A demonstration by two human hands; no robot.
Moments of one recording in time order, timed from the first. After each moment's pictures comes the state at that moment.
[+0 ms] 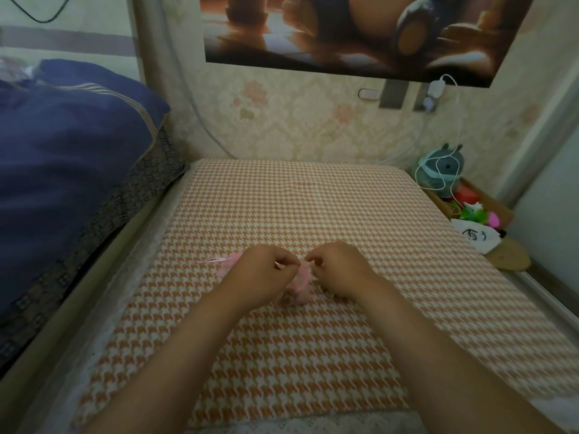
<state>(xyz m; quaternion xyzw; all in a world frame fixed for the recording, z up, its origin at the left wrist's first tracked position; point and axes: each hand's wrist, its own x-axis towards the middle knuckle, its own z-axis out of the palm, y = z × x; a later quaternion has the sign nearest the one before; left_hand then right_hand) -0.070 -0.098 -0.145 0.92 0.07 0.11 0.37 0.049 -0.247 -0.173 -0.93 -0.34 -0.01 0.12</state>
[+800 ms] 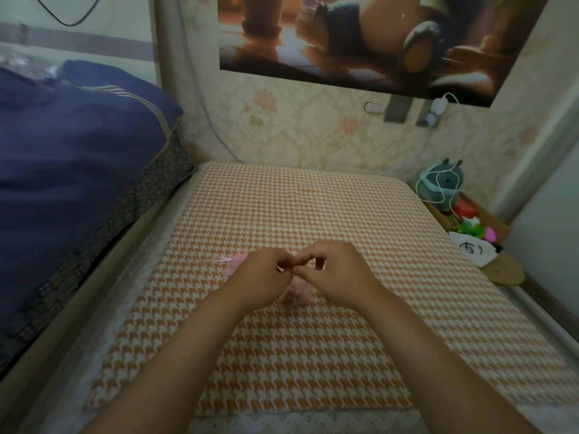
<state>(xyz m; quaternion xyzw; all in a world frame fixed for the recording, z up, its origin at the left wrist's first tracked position) -0.080 -0.095 -0.142 0.92 0.07 0.10 0.38 -0.002 -0.249 -0.134 -0.85 -0.40 -0.02 0.33</state>
